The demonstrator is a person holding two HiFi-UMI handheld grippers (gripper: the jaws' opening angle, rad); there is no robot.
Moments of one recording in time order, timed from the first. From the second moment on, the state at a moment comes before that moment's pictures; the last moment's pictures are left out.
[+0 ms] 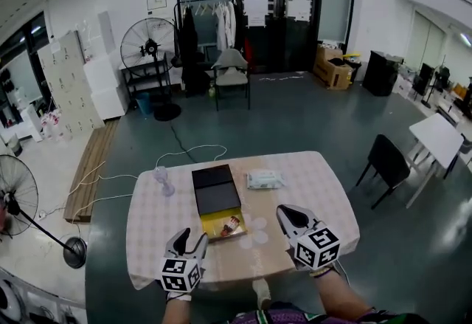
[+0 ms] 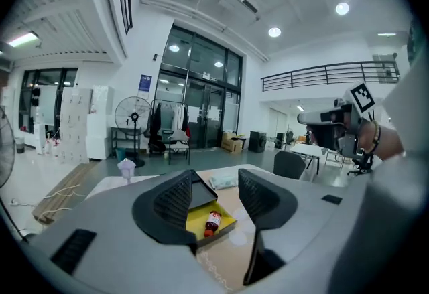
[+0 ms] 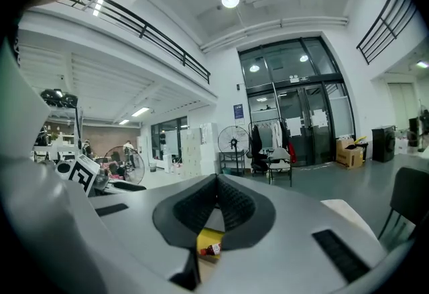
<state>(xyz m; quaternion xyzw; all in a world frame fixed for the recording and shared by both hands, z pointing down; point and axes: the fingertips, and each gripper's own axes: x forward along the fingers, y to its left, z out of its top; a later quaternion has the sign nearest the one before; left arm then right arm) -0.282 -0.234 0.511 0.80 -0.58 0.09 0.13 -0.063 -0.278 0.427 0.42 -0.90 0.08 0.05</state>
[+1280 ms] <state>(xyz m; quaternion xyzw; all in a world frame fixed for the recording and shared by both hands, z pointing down) -0.192 -0.110 0.311 0.77 -0.63 -0.04 0.00 0.057 -0.208 0.318 0.35 -0.93 0.05 -0.01</state>
